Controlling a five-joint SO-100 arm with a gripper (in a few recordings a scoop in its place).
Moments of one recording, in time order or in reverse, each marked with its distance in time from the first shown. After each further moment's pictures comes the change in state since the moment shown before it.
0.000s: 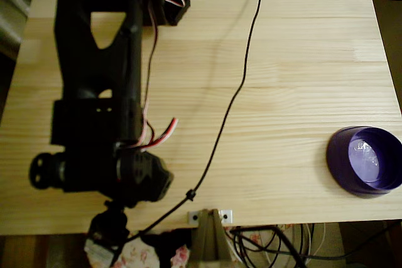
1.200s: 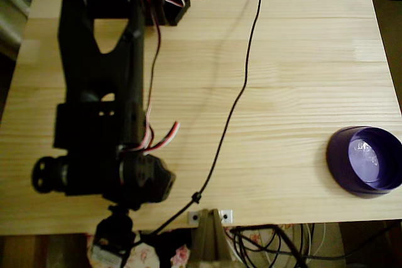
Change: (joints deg) arm -0.4 -2.8 -4.4 1.2 -4.0
